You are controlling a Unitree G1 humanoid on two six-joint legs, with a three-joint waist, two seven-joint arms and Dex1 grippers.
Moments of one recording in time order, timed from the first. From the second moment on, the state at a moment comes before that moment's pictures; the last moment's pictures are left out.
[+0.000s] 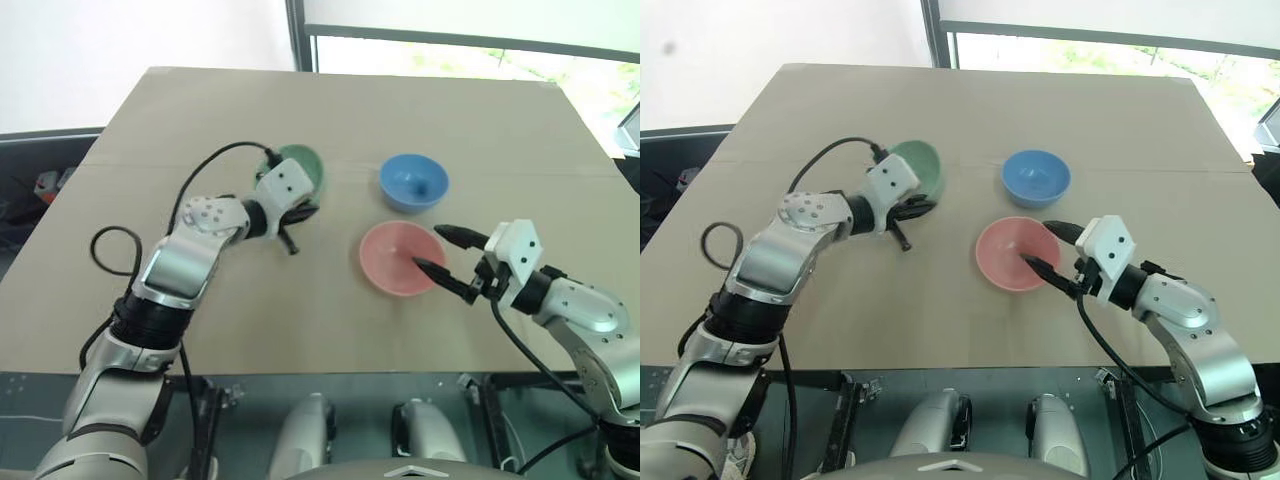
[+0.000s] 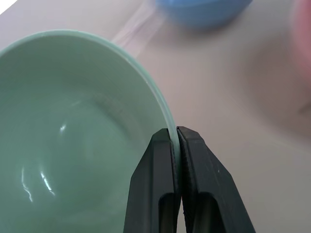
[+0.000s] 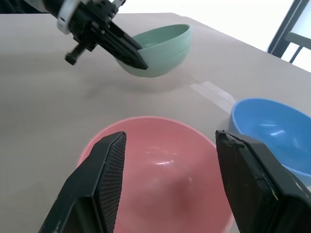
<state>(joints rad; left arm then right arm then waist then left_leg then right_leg) -0.65 0.67 -0.21 -0.20 -0.18 0.63 -0.79 -0.07 -0.57 -0.04 -0.59 0.38 0.43 0.67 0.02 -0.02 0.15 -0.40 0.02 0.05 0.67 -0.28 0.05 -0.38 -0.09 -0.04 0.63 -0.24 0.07</state>
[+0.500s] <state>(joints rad) -0.66 0.55 -0.30 -0.21 -0.29 0.33 -1.13 0.10 -0.62 -0.19 -0.66 0.38 0.44 0.61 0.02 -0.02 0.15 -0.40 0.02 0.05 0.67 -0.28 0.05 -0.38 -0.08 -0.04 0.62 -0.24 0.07</state>
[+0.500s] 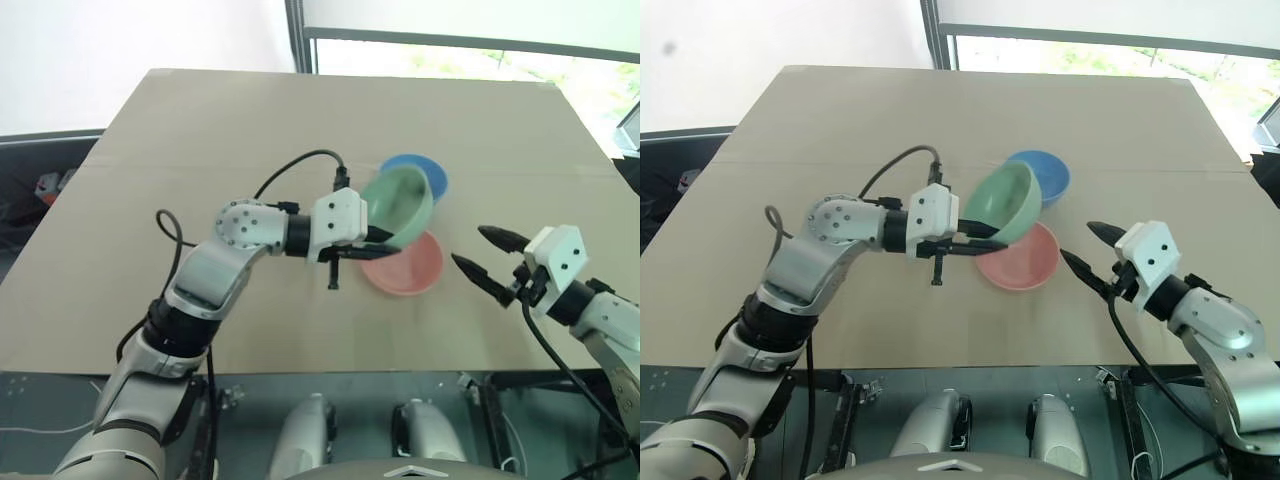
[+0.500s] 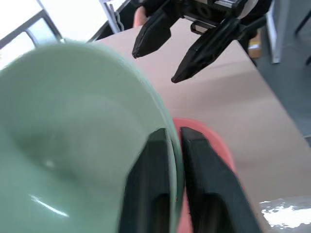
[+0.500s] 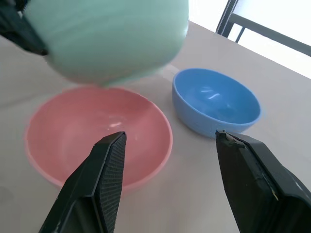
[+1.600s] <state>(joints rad) 0.05 0.59 0.36 -0.68 -0.78 0.54 -0.66 -0.91 -0.51 0.34 0.92 -0.24 -0.53 0.79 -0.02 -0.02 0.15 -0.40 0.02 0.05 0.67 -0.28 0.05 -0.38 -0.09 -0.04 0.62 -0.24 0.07</state>
